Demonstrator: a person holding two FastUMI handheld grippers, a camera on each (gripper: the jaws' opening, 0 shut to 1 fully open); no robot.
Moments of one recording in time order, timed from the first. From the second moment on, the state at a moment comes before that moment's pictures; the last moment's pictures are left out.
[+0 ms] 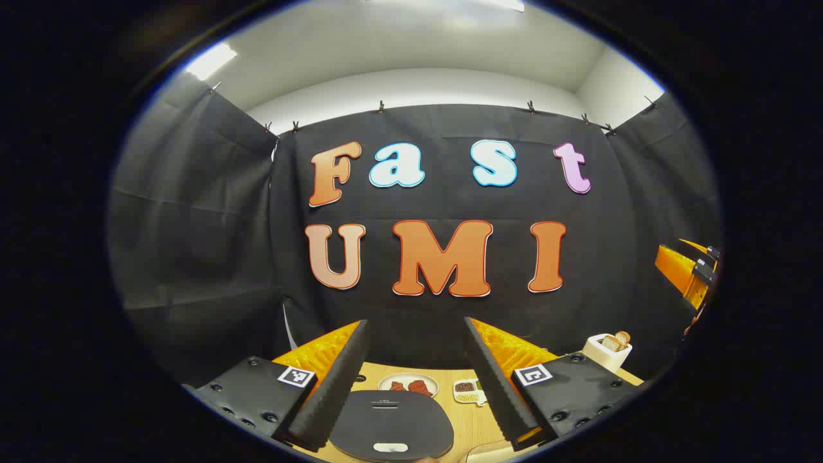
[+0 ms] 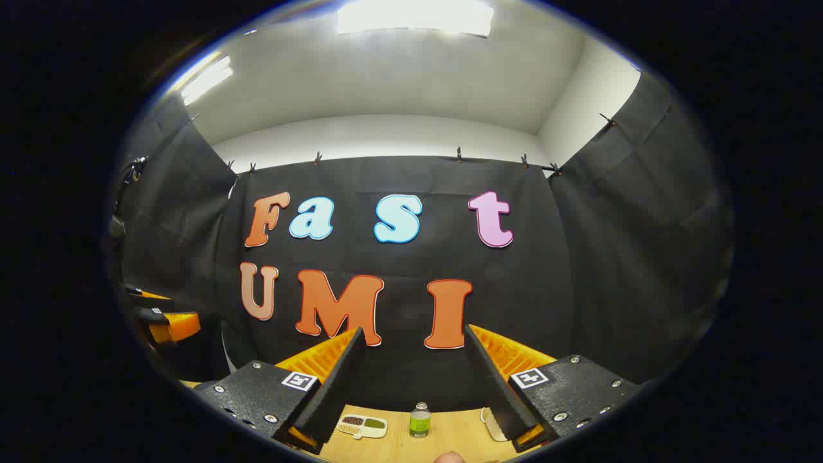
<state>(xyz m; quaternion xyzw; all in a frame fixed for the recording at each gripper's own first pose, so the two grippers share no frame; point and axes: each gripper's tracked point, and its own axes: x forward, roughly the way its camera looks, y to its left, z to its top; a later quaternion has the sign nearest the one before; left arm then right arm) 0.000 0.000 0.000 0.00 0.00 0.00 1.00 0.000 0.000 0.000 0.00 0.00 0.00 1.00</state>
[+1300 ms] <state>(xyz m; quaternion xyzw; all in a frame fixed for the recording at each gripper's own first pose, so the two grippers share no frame) 0.011 -0.014 -0.011 0.03 0.03 -0.01 1.00 -0.015 -0.028 -0.048 -0.02 0.09 -0.02 1.00</state>
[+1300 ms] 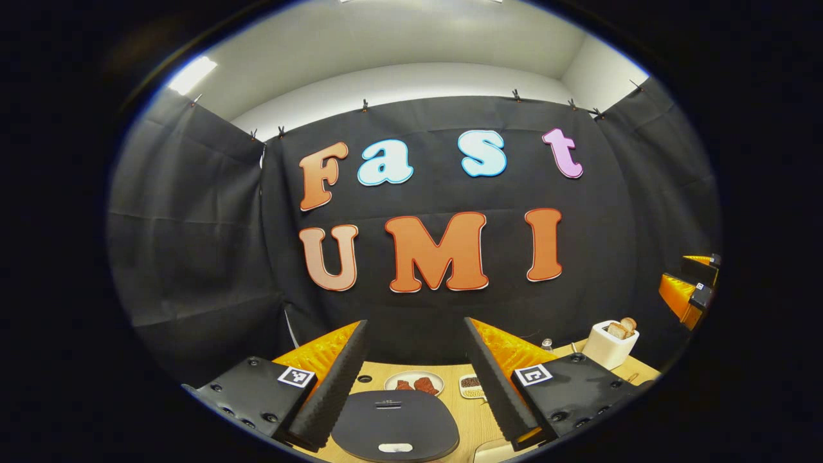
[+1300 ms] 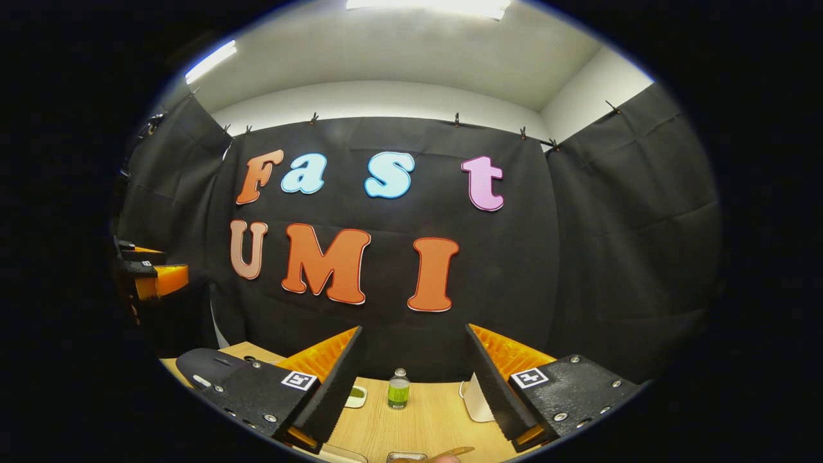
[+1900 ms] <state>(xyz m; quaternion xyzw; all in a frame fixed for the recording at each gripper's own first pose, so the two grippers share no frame) 0.013 -0.010 -0.151 -0.02 0.32 -0.03 0.95 -0.018 -0.060 -0.085 -0.01 0.13 -0.06 0.99</state>
